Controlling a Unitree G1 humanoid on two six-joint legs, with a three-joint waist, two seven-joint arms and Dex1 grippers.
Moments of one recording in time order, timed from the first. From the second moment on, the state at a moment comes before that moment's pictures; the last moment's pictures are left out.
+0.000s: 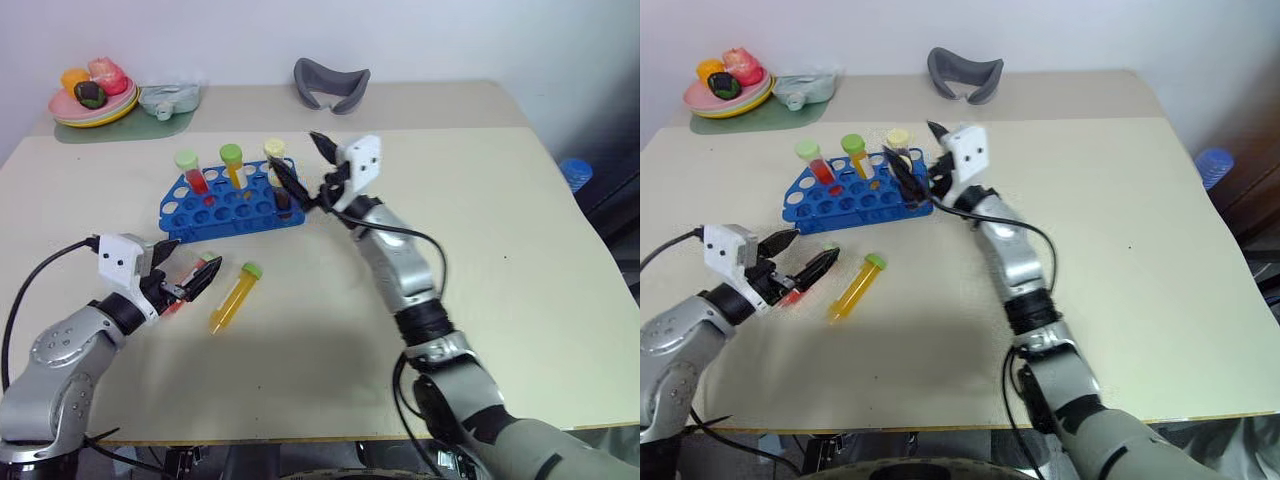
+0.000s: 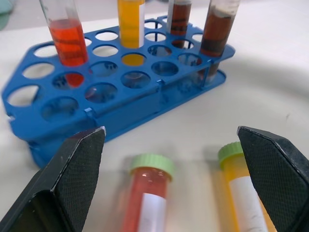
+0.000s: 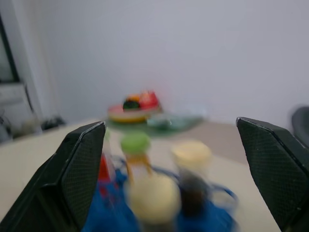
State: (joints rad) left arm 0.04 0.64 0.35 -0.50 -0.61 0.62 -0.47; right arm -0.67 -0.13 0.11 0.16 0.30 0.13 0.52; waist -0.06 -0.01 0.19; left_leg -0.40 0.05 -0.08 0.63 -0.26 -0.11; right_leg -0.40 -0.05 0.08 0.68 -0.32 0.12
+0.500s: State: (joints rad) left arm -0.53 0.92 0.03 -0.61 -0.81 1.56 -0.32; right arm -0.35 -0.76 0.15 -0.33 0.38 0.41 1.05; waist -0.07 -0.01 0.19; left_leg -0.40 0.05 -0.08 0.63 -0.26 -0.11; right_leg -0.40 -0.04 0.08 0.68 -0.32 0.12
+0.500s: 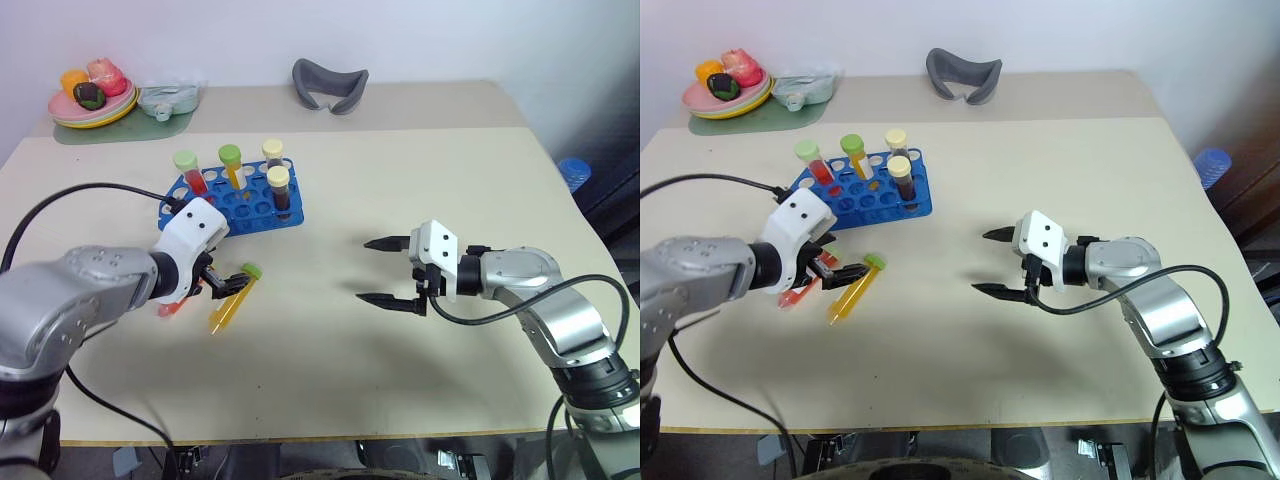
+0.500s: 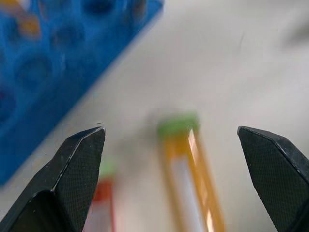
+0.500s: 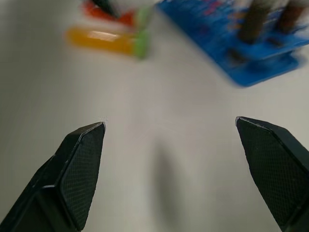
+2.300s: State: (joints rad) left arm -0.66 0.78 -0.20 -0.31 -1.54 1.60 0.61; right arm -0.26 -0.80 0.09 -0.45 0.44 0.48 1.04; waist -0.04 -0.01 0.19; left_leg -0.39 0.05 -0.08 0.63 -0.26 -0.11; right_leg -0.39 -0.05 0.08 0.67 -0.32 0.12
